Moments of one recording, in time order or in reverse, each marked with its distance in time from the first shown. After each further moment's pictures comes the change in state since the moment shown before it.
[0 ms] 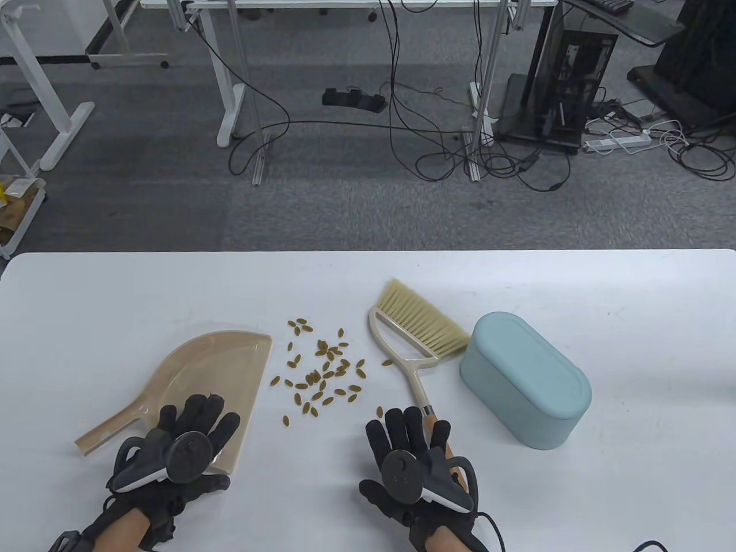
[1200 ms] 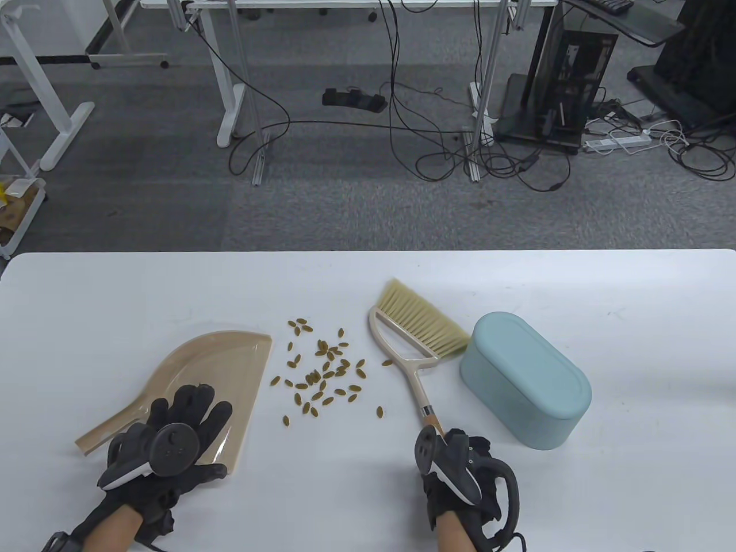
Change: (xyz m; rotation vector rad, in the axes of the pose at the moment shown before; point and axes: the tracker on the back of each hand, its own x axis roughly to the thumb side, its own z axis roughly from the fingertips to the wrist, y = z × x) left_hand -0.010 0.019 0.006 0.090 0.007 0.103; right_hand -0.055 -0.010 0.006 0.090 0.686 0.177
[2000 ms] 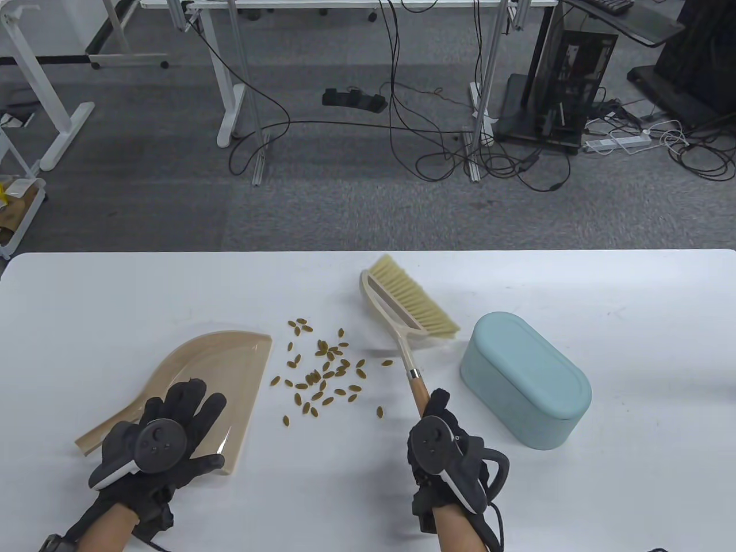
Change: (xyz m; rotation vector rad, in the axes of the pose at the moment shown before) left_hand -0.011 0.007 0.003 0.064 0.007 0.089; right_hand 0.009 -0.079 0.039 -0.446 -0.249 -0.550
